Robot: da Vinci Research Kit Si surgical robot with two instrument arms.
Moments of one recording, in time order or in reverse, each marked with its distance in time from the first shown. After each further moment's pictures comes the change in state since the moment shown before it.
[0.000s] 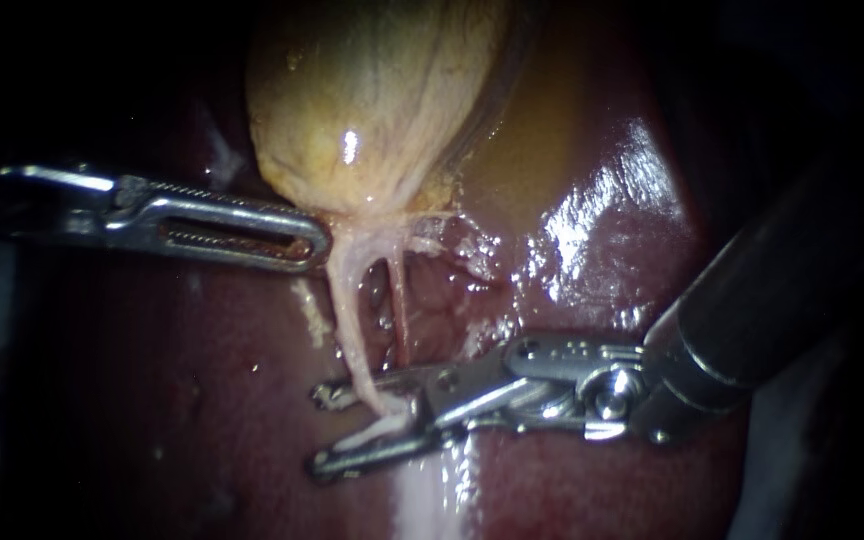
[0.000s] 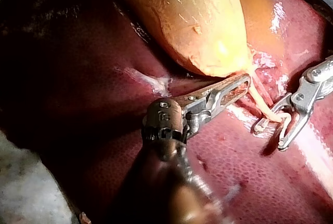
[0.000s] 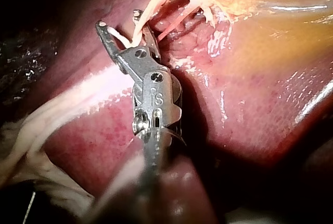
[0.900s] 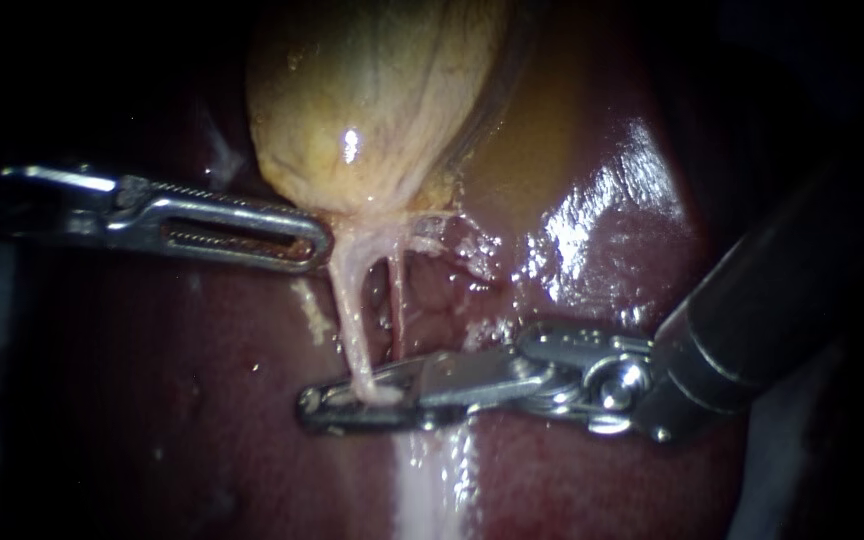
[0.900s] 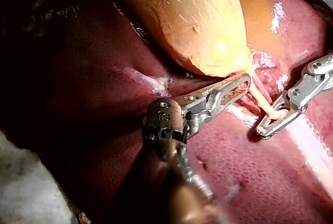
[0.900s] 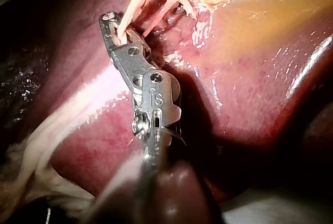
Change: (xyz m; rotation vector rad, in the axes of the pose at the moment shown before) right arm 0.000 0.001 -0.002 -0.012 -0.010 0.133; left arm 0.000 0.000 0.000 0.001 0.001 0.000
